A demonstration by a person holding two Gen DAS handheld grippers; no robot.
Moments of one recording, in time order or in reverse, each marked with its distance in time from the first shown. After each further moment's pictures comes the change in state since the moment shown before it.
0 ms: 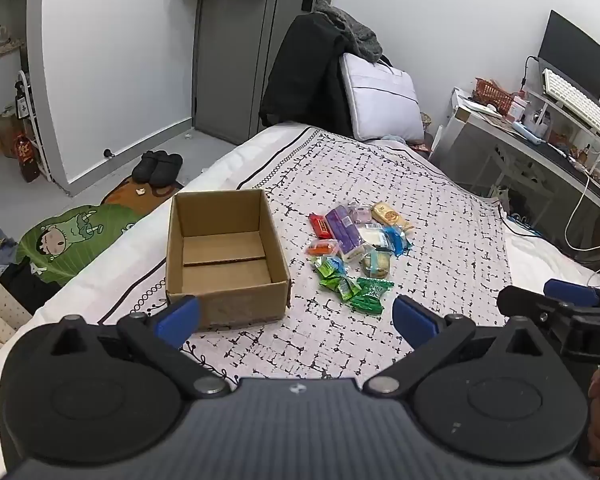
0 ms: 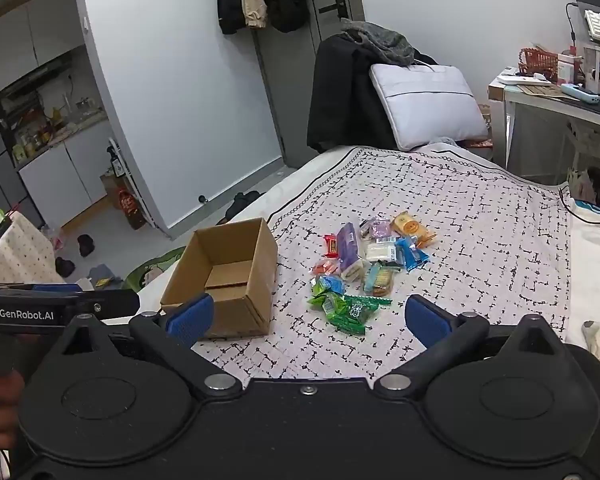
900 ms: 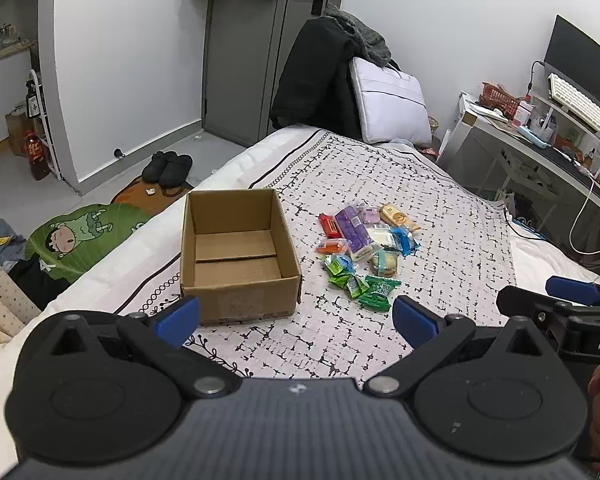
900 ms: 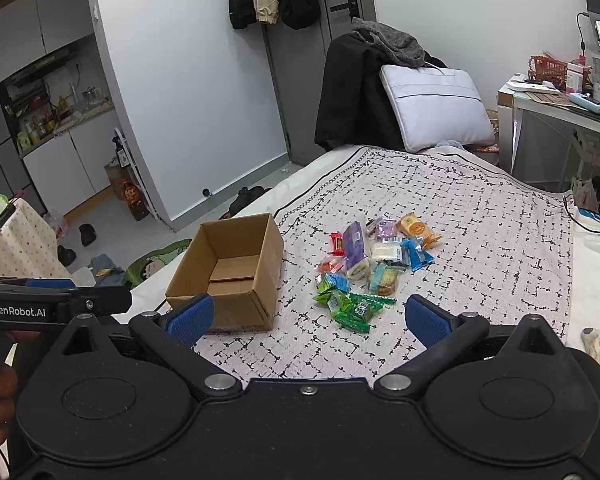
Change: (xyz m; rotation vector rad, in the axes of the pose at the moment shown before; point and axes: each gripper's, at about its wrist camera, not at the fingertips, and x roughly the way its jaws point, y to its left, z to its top) left arm -0.015 0.014 0.000 -0.022 -0.007 0.003; right arm -0.004 0.009 0.000 -0.042 0.025 -0.003
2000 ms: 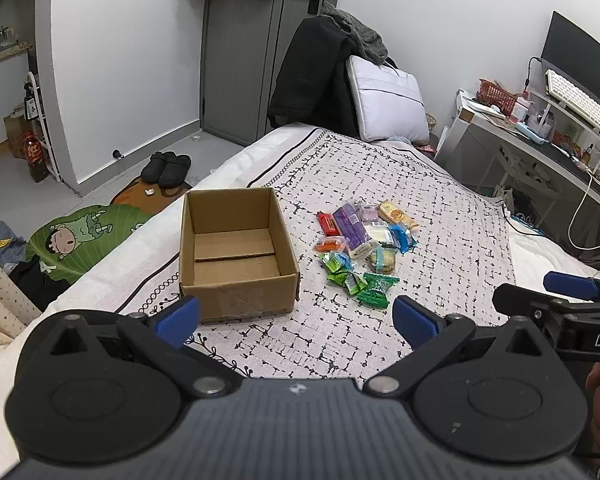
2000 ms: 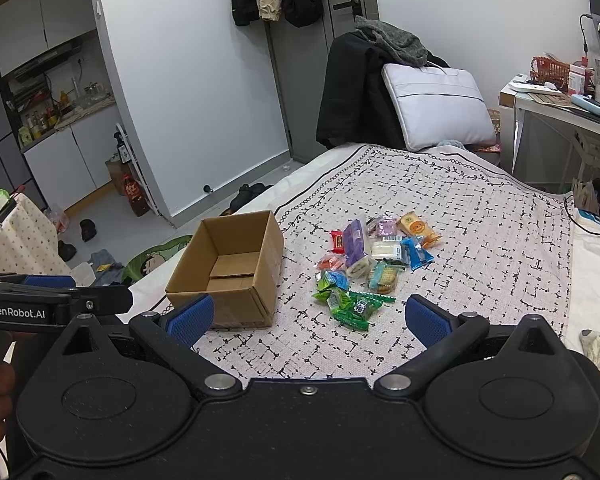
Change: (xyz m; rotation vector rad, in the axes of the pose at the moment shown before) left arm -0.003 0.000 -0.004 0.006 -0.001 0.001; right arm -0.001 0.001 -0.001 -0.011 0.008 0.001
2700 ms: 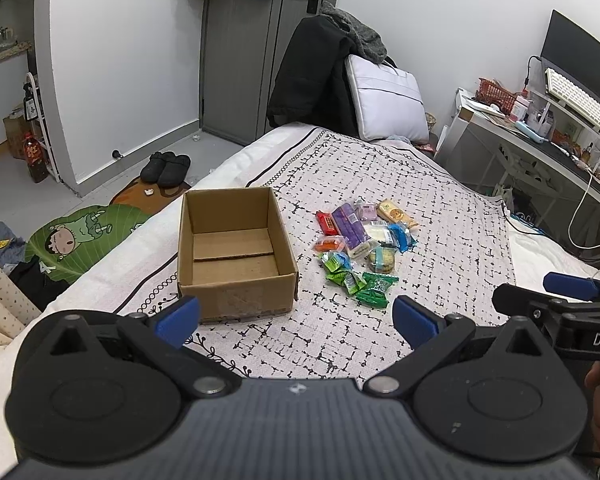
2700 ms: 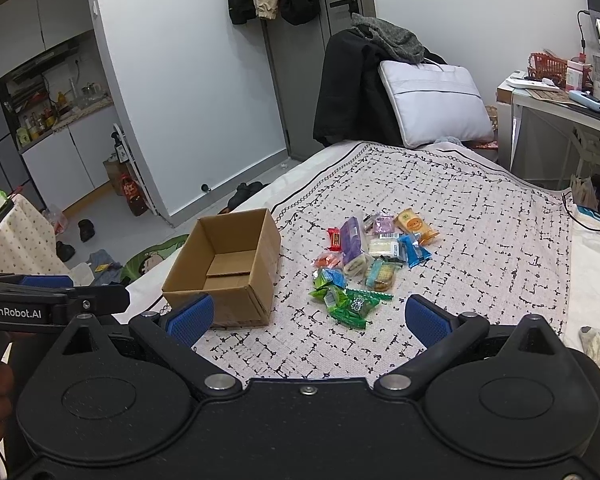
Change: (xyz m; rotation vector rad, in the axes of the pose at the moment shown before) left arm 0.000 -0.004 -0.003 0.001 0.002 0.001; right arm 0.004 -0.005 0.001 0.009 0.011 -0.004
